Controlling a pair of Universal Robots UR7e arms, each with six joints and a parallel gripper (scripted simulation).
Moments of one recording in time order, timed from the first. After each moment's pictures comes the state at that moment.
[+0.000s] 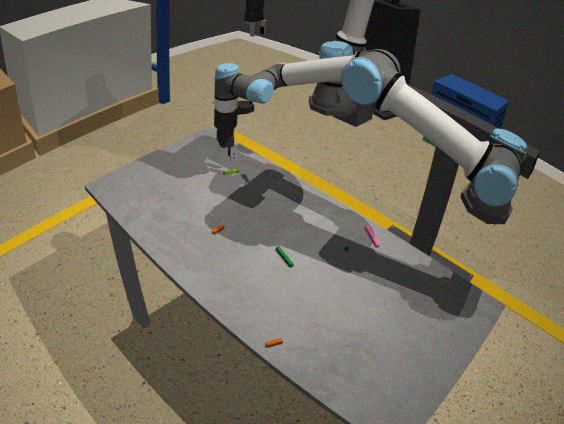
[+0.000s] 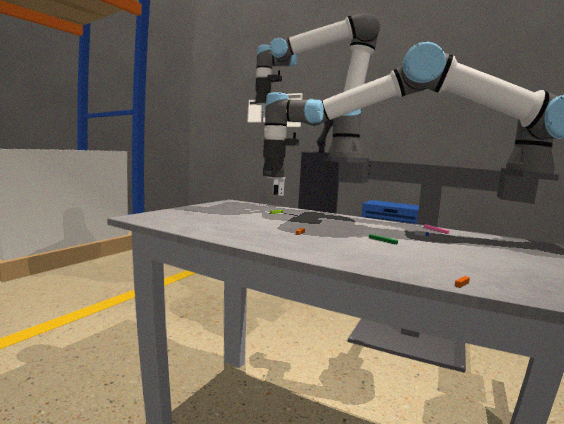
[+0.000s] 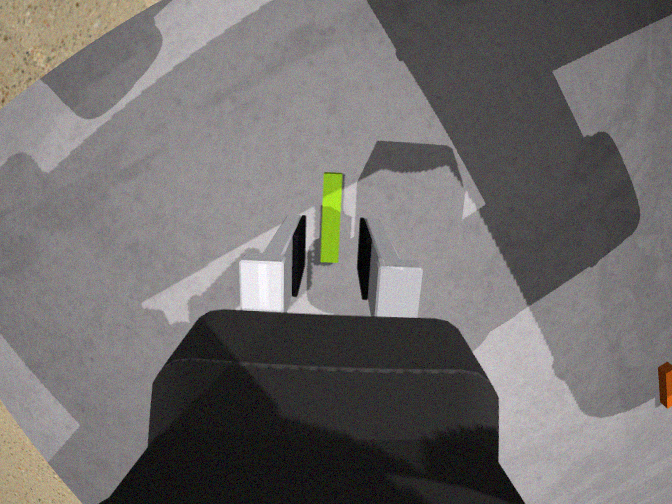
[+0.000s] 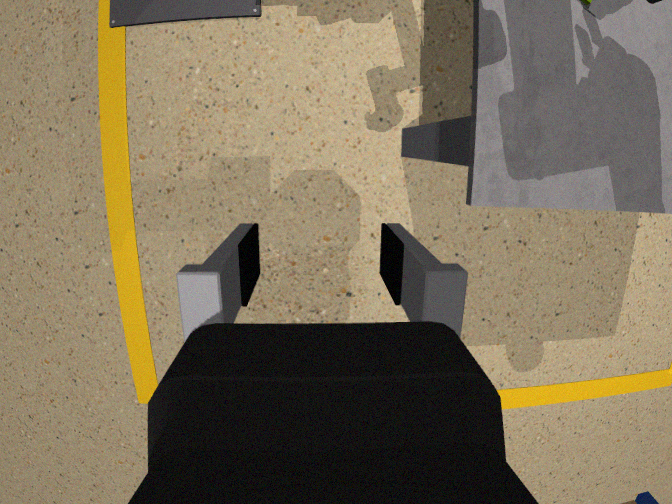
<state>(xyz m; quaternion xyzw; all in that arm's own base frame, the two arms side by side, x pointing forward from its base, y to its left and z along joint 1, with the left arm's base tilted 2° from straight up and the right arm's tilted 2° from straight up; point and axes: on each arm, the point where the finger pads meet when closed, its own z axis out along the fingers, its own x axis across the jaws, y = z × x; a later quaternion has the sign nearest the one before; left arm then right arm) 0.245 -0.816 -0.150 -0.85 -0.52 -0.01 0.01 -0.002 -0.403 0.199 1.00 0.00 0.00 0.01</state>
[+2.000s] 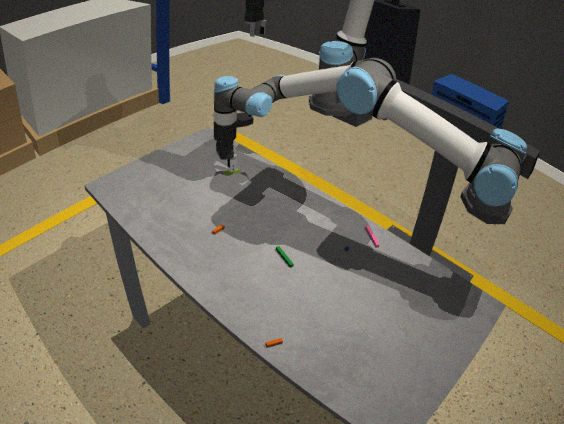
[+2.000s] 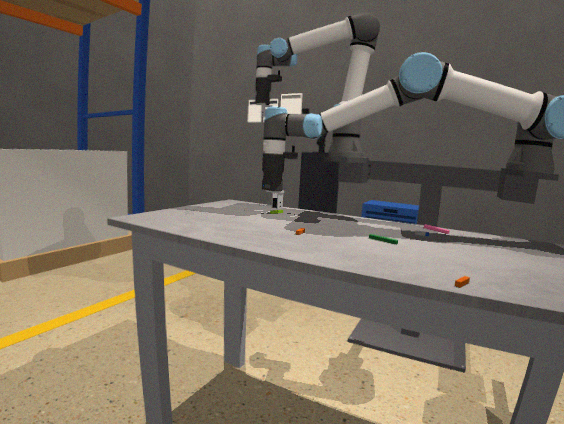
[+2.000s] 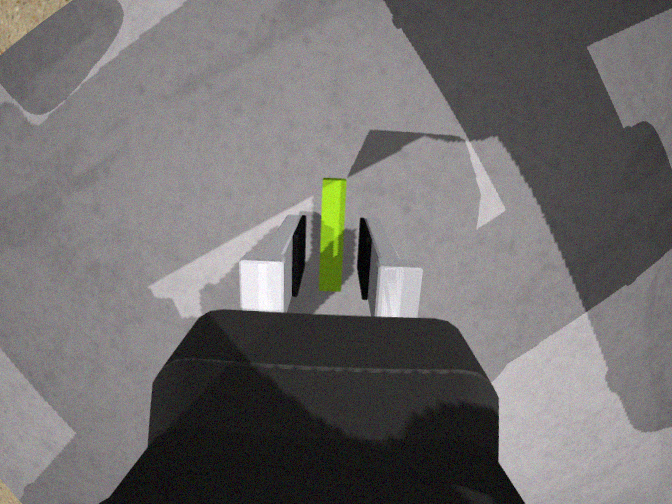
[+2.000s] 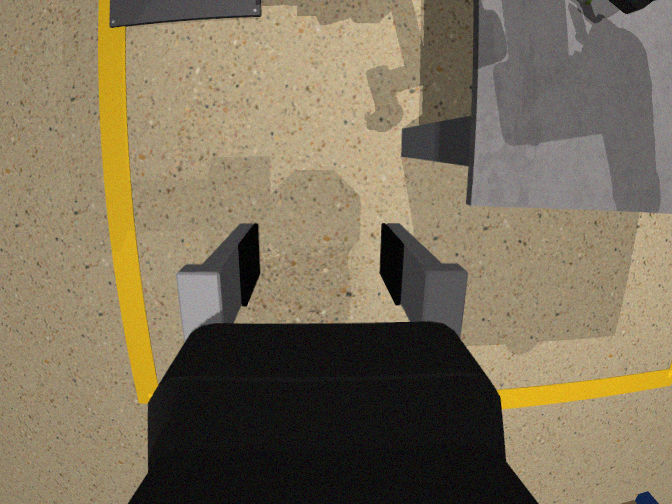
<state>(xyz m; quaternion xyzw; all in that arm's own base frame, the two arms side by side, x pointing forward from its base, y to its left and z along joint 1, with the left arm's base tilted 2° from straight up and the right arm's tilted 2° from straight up) 0.247 -0.816 -0.197 -0.85 -0.52 -0.01 0.01 -0.002 -0.403 0.199 1.00 0.00 0.00 0.01</state>
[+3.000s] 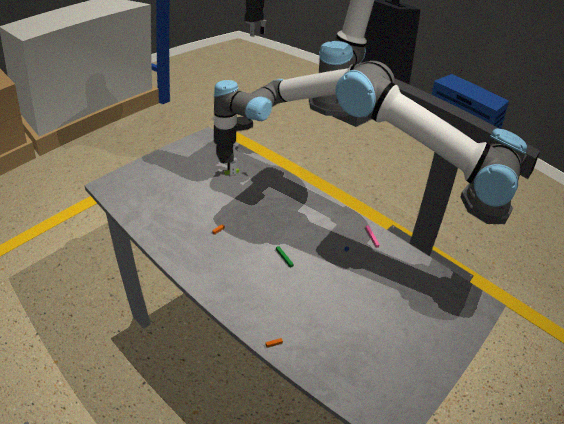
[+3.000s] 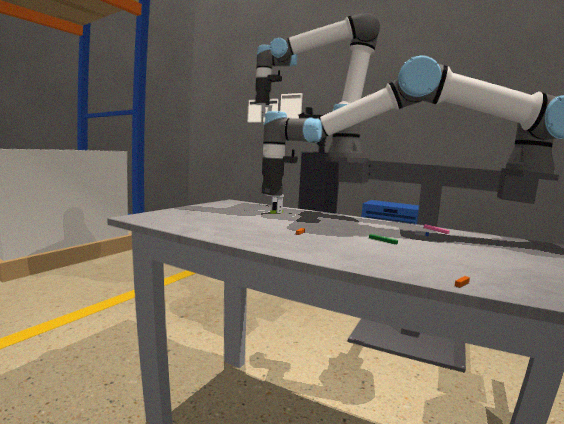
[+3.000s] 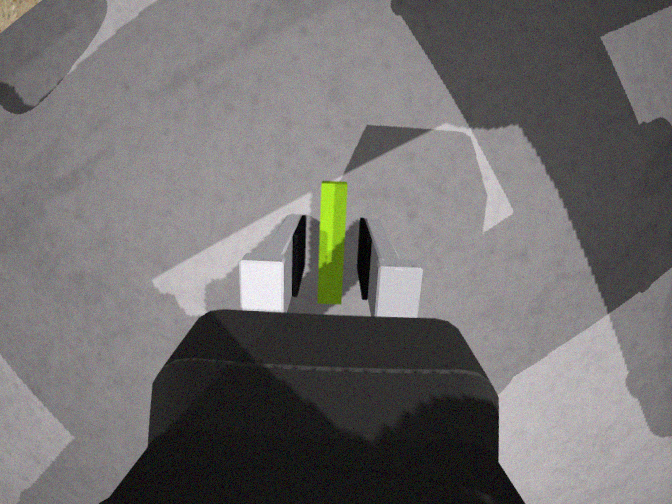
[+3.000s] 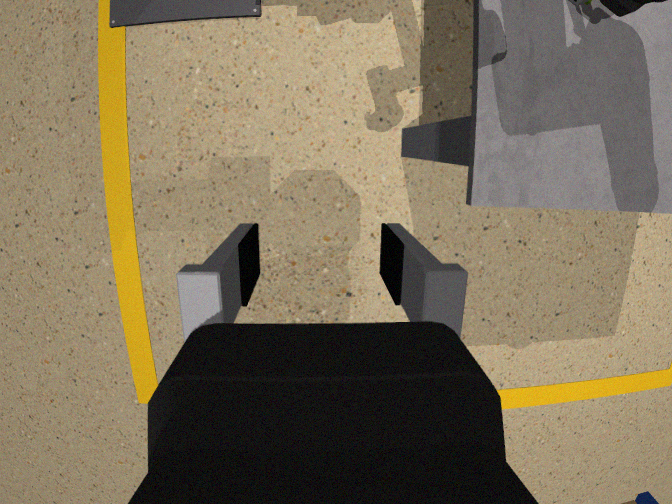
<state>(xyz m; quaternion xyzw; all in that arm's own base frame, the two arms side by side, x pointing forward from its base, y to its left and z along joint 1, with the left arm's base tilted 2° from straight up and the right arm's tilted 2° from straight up) 0.247 -0.816 -0.211 -0.85 -0.52 -0.01 0.01 -0.002 -0.403 0.199 1.00 0.00 0.00 0.01</state>
